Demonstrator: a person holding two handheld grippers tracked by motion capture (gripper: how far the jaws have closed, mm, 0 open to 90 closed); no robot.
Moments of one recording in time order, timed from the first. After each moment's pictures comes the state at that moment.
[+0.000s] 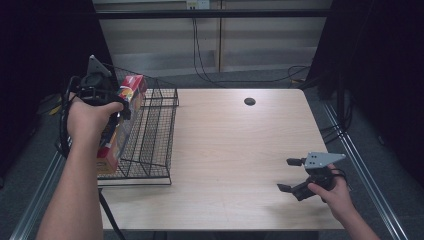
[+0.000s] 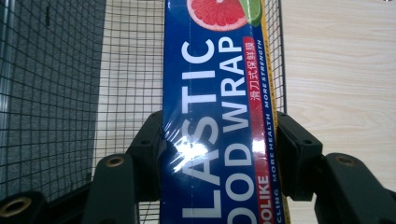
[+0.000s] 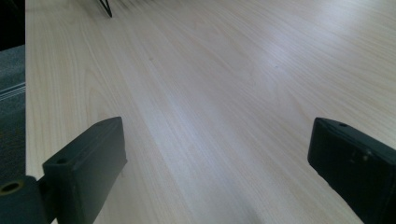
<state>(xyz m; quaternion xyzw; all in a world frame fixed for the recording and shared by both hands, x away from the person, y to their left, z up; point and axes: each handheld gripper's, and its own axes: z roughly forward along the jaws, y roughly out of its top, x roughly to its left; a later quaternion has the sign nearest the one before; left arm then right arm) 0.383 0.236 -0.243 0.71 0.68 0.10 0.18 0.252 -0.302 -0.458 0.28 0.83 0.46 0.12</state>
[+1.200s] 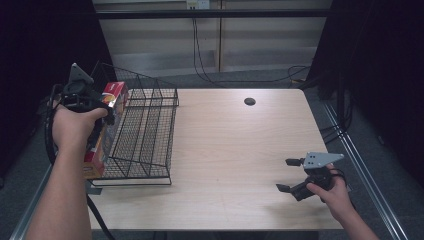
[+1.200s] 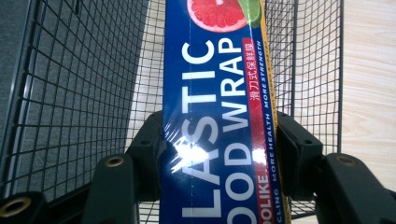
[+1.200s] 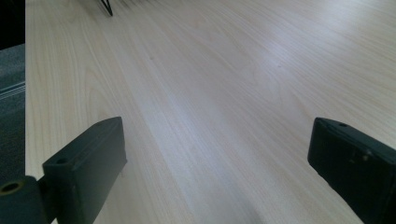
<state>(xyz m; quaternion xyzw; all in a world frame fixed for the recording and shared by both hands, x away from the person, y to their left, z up) 0.382 0.273 -0.259 0.68 0.71 0.11 0.16 0.253 -0.300 -0.459 0.28 0.83 0.46 0.12</state>
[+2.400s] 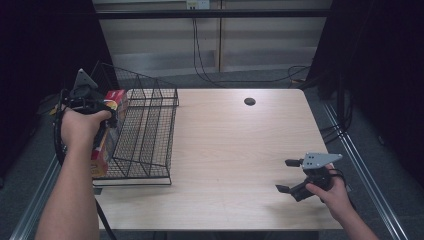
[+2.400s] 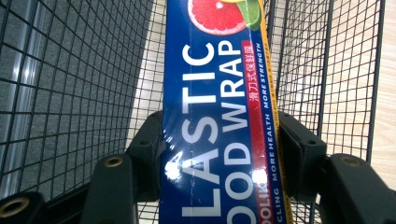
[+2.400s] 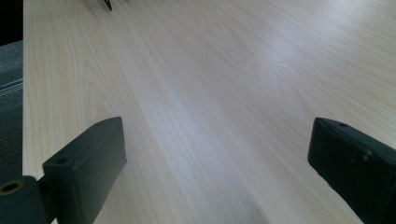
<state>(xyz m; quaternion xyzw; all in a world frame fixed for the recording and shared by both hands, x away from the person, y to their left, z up) 0.397 0.274 -0.281 0.66 0.73 0.10 0.14 0.253 -0.299 -0.462 0.28 0.84 0.45 0.12</state>
